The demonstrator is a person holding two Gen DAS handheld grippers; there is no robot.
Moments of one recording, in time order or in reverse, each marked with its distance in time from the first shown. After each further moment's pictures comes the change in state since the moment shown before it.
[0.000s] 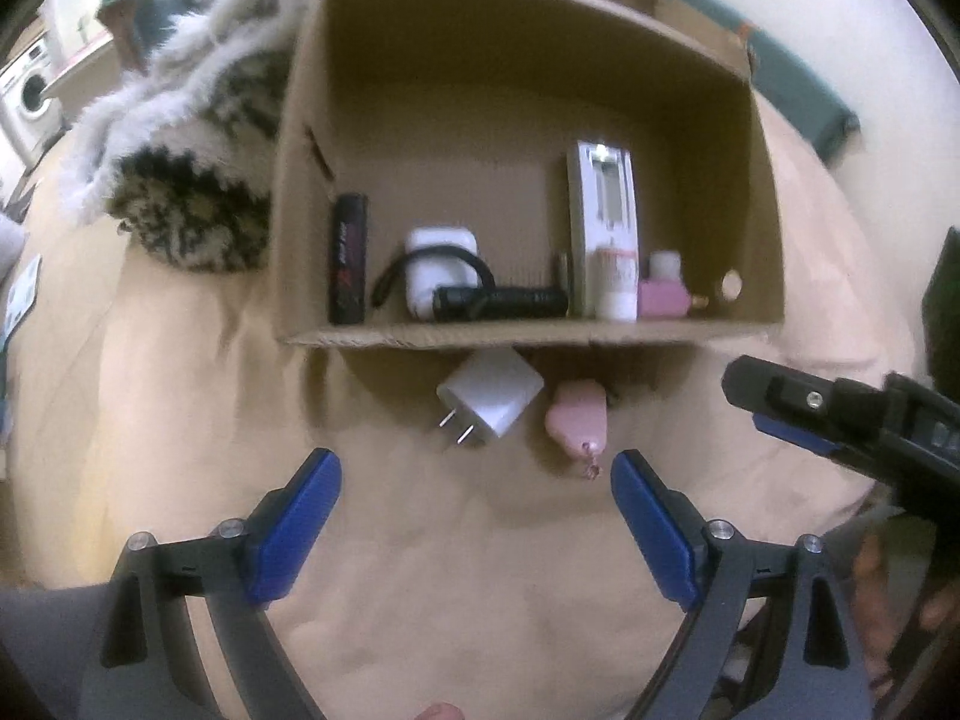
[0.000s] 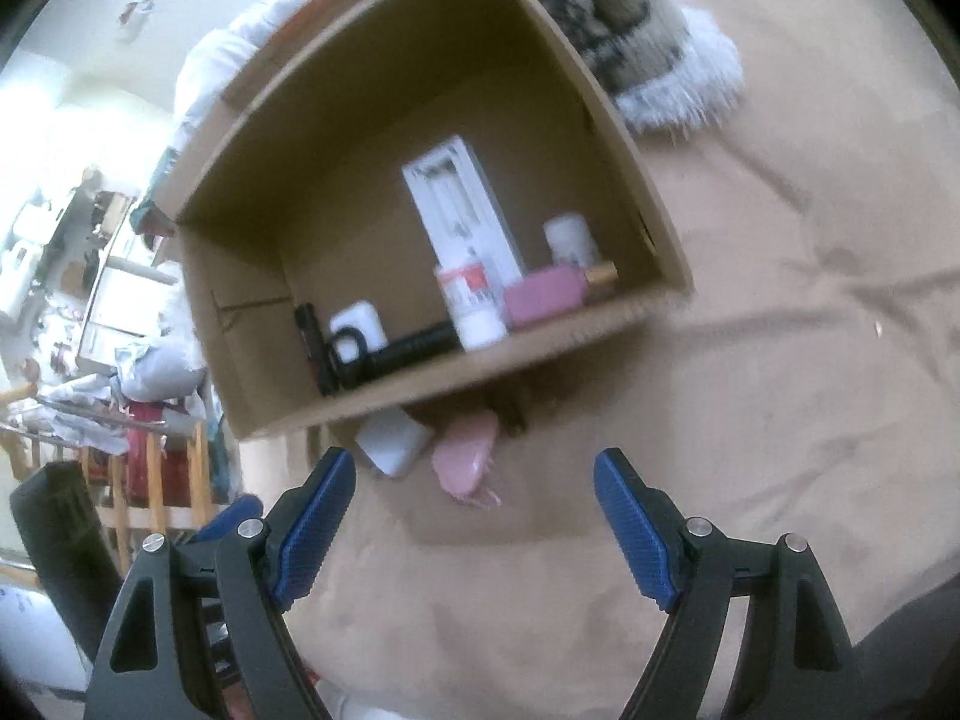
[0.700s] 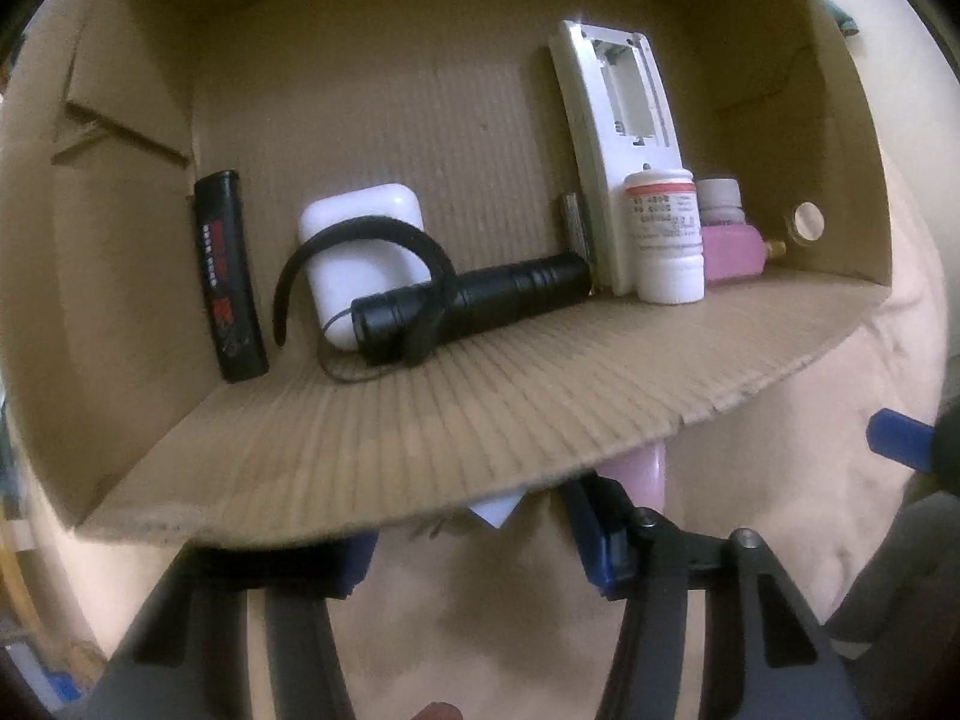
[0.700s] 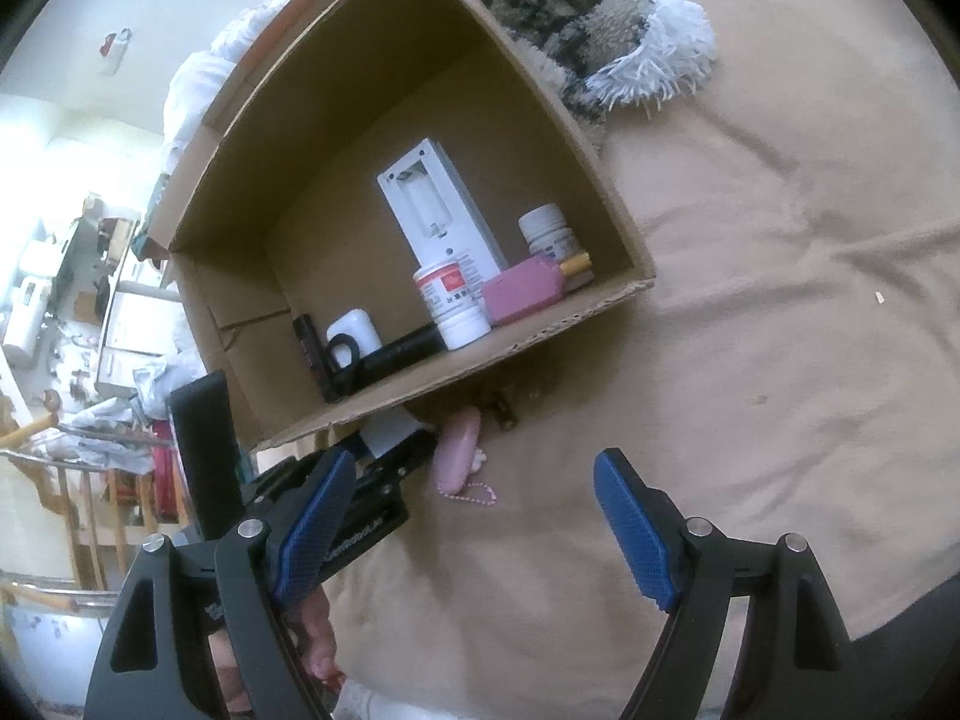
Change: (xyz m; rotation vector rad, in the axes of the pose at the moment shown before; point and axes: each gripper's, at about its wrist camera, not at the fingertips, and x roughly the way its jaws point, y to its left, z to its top) left arm 0.090 -0.014 0.035 0.151 0.146 0.018; right arm 0.001 -0.016 0.009 0.067 0.021 0.059
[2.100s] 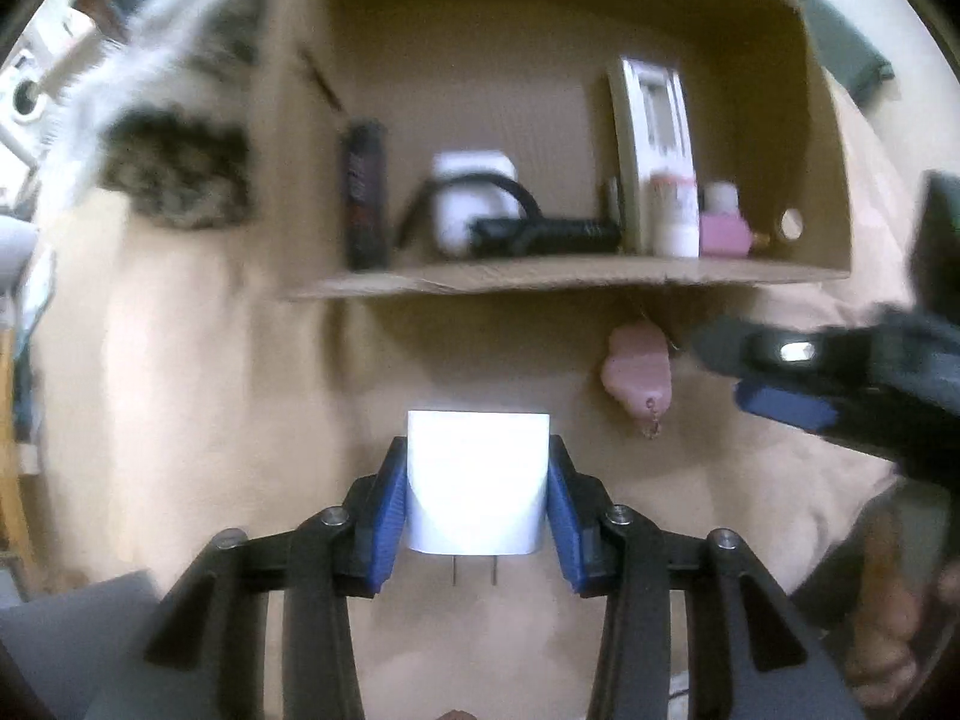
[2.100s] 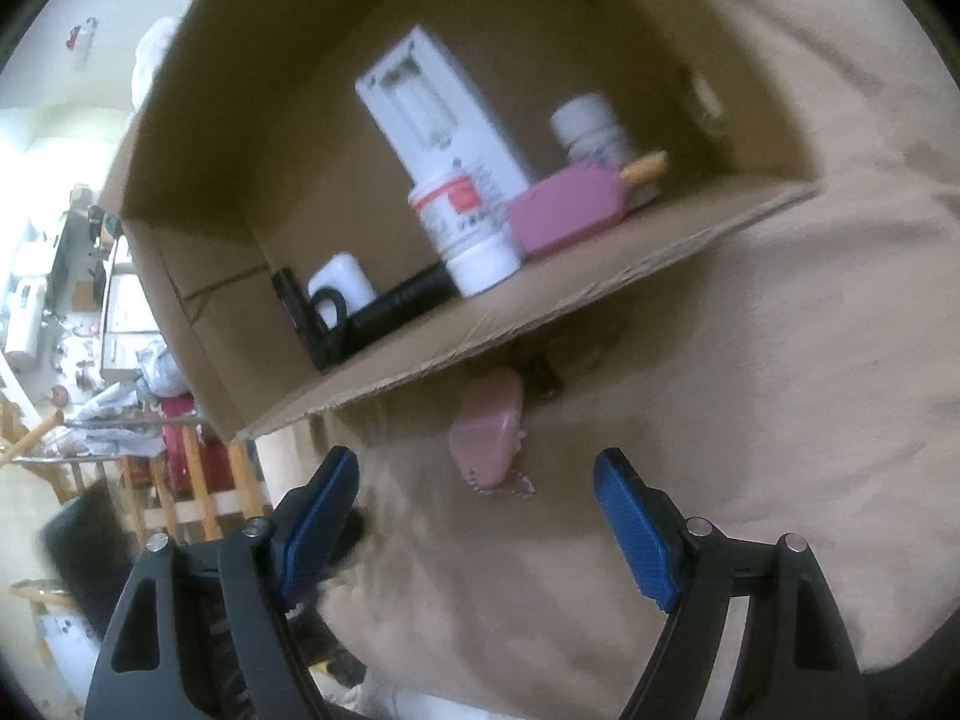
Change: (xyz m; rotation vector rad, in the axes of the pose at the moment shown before) left arm -0.074 0.024 -0.045 -0.135 -0.013 0.068; right arm 0.064 0.010 0.003 0.050 0.162 0.026
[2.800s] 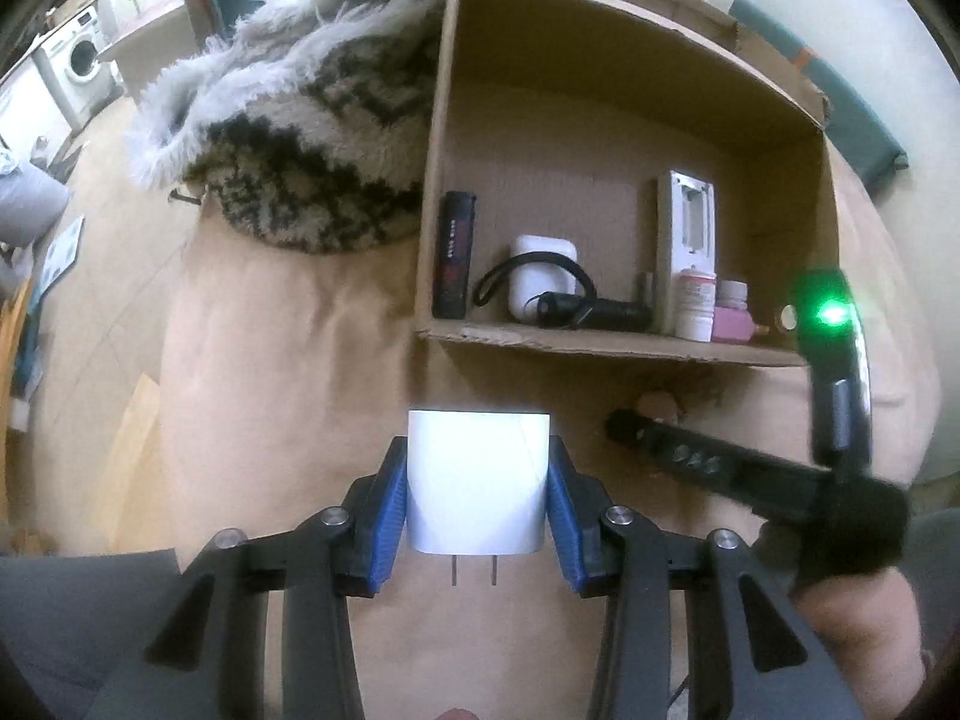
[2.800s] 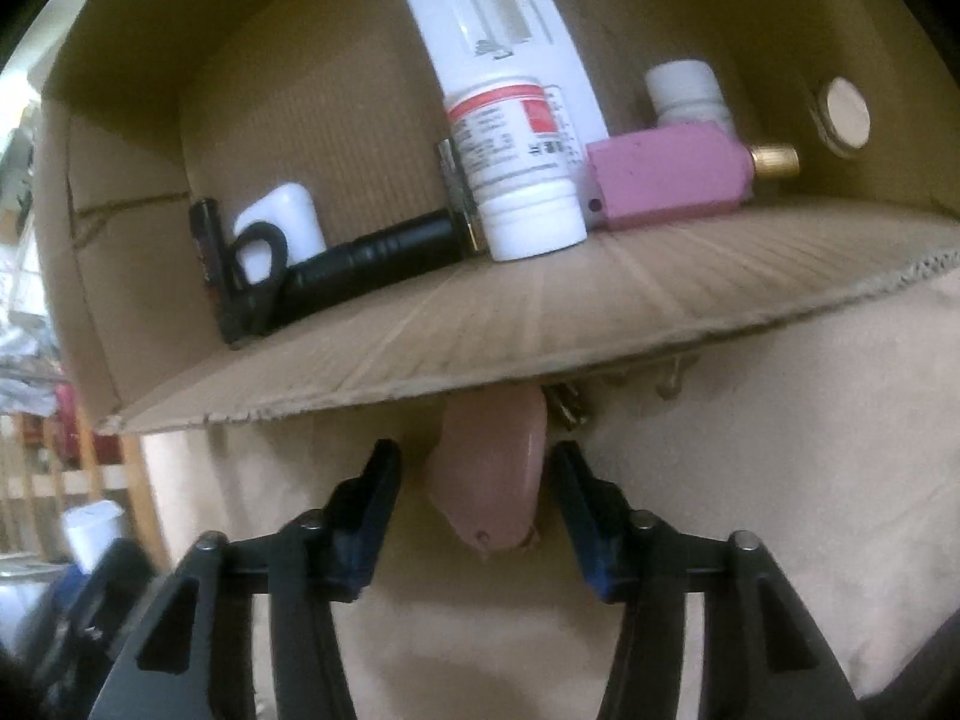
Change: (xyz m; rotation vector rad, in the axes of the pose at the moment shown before) left arm -0.028 0.035 -0.017 -0.130 -0.126 -0.019; right arm 0.057 0.044 -0.013 -0.153 -0.029 -0.308
